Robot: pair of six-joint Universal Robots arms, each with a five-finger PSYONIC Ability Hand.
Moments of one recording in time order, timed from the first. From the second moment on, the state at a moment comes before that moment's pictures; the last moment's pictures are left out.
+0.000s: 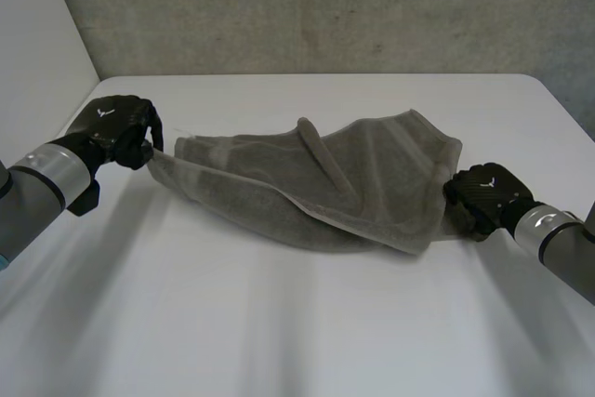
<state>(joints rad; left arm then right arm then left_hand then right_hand) 4.63 -1.92 -1.56 3.33 -1.14 3.26 1.59 -0.95 1.60 -0.23 1.07 2.46 1.29 1.36 1.34 1.36 1.13 0.67 0.66 0.68 0.68 0.51</state>
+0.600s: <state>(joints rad) 4.63 -1.92 -1.56 3.33 -1.14 3.26 1.59 -1.00 1.59 -0.21 1.07 2.47 1.29 1.36 1.34 1.36 1.13 1.33 1.30 1.33 1.33 1.16</state>
